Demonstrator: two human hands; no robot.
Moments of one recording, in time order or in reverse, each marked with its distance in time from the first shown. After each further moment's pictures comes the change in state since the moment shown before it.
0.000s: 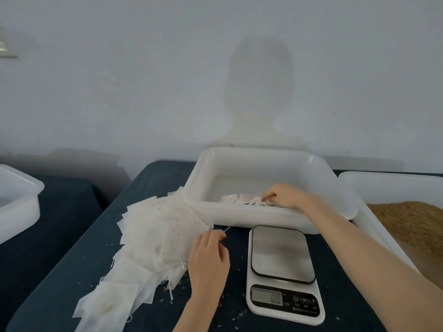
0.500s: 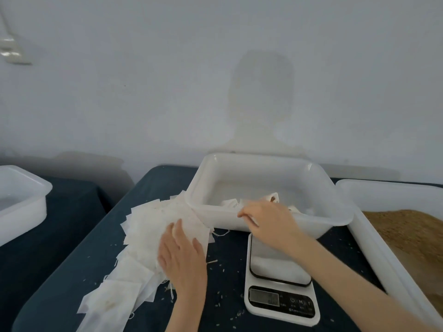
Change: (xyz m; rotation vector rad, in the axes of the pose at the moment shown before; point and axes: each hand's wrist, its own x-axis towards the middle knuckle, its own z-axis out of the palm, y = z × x) left_hand 0.007 -0.022 -0.008 0.273 0.231 -0.294; right_hand -0.093 -0.076 0.027 -0.119 0.495 -0.334
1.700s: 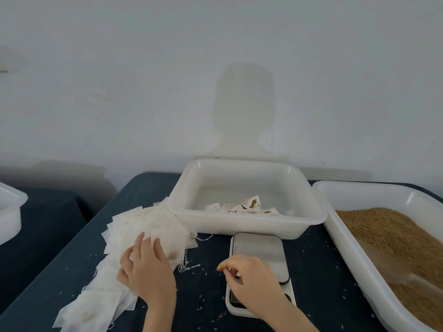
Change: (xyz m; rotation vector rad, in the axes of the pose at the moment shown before) left_hand 0.010 -0.019 -0.005 -0.073 0.176 -0.163; right_hand -0.083 -0.033 0.042 0.392 -0.098 0.167
